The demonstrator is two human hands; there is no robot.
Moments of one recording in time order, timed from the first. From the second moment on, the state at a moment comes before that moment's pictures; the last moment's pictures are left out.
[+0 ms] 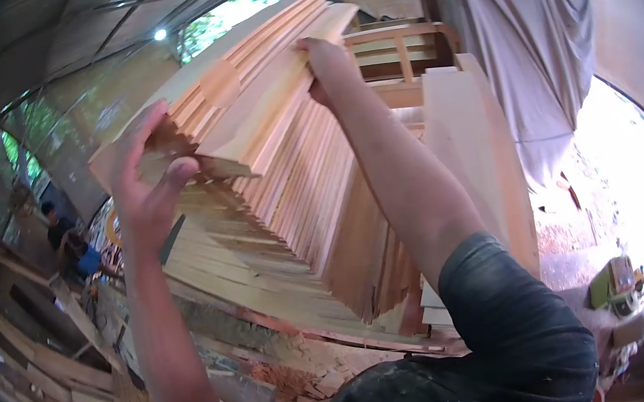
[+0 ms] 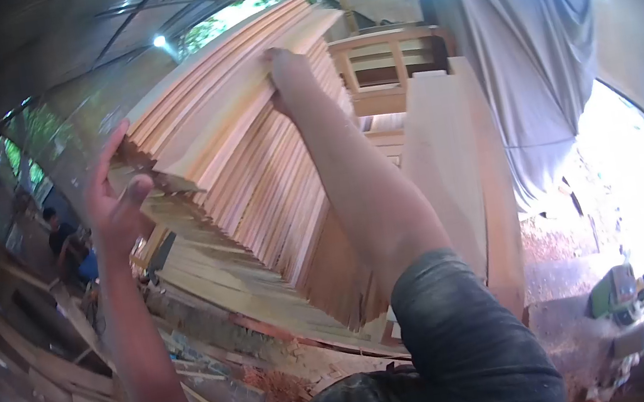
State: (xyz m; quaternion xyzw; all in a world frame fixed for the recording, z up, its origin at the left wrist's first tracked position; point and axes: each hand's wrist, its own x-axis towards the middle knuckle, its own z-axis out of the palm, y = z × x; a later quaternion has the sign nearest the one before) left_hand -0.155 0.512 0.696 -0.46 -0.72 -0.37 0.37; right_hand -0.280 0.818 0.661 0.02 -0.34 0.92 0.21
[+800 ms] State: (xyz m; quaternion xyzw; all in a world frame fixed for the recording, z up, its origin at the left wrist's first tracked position) left_hand -0.186 0.502 0.699 -0.42 -0.68 -0.51 0.32; right_hand -0.293 0.810 0.688 0.04 -0.34 0.92 0.20
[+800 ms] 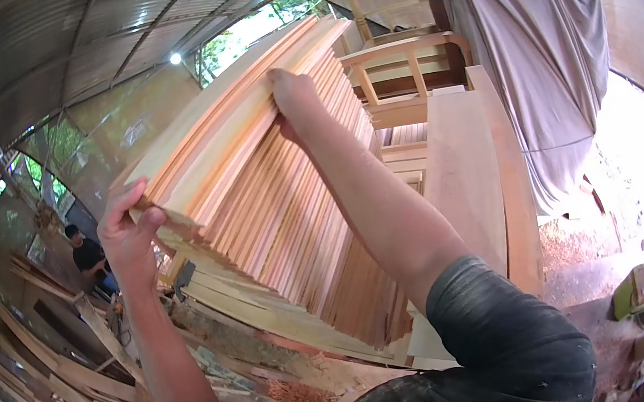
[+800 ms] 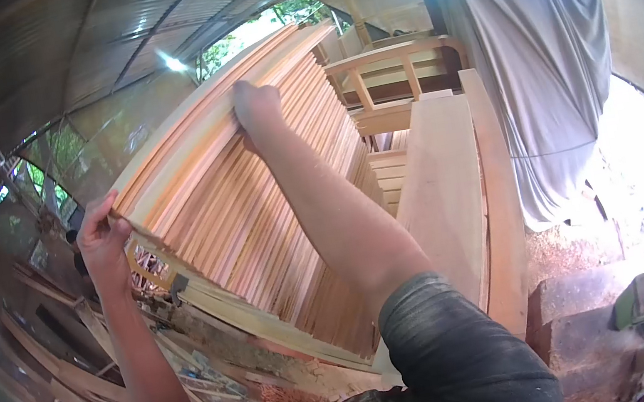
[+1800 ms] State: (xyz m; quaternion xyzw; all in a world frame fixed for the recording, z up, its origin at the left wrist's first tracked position) left_hand -0.192 0.503 0.697 -0.42 -0.65 -0.54 0.32; right_hand -0.280 0.819 0.686 0.05 -0.38 0.90 0.20
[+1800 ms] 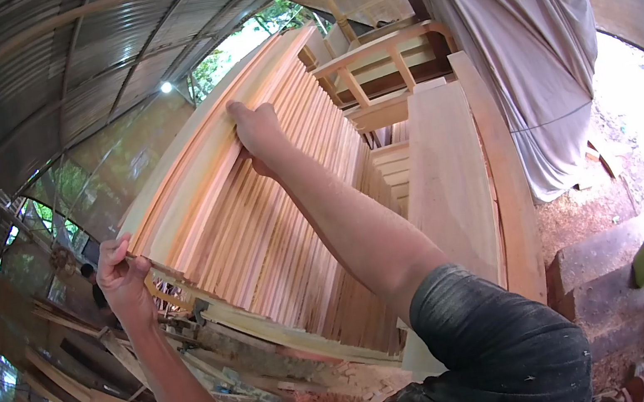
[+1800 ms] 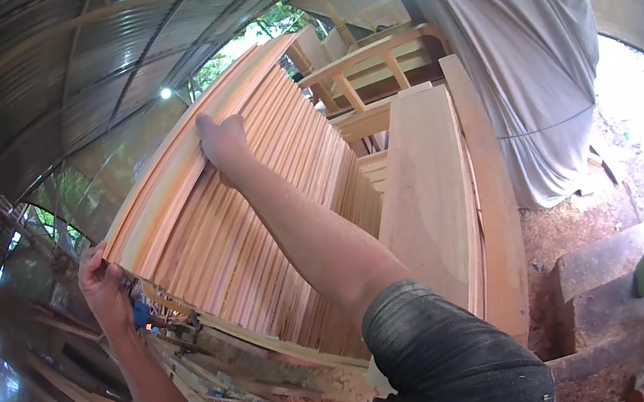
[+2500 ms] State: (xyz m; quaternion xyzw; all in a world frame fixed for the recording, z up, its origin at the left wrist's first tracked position) left_hand -0.175 0.512 0.697 -0.41 -0.65 -0.57 0.28; right_hand -0.235 0.854 0.672 -0.07 -0.49 0.83 0.25
